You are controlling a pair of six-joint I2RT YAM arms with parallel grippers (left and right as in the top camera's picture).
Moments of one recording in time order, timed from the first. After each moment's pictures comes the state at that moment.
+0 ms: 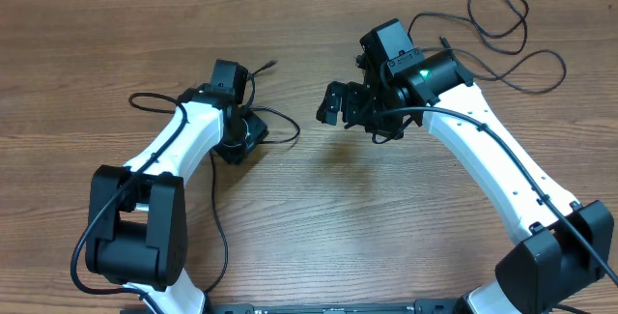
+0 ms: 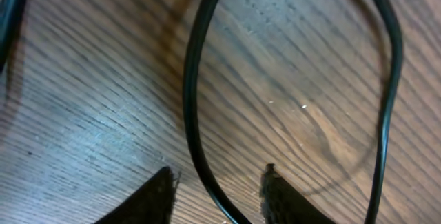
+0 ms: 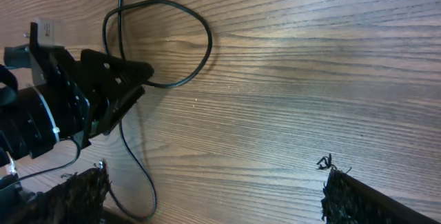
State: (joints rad) left arm -0.20 1.84 1.18 -0.74 0.12 -1.01; right arm 0.46 1.73 1.57 -1.06 -0.33 0.59
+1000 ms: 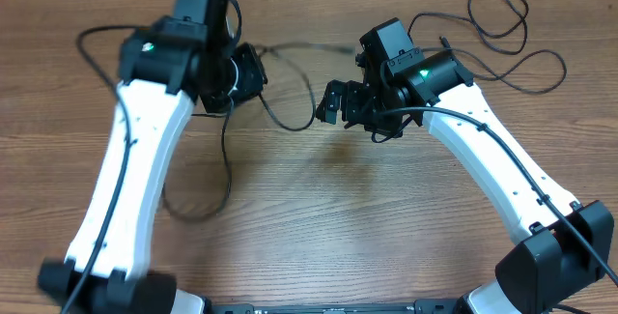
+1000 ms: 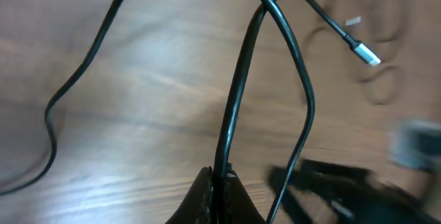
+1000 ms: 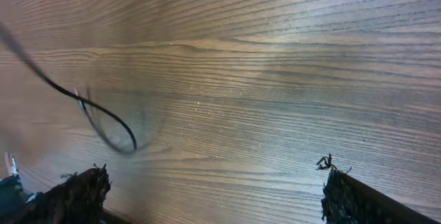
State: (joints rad) left arm -0.23 1.63 1.84 -1.26 0.26 -0.66; right arm 0.46 1.73 1.57 -1.05 -0.33 0.59
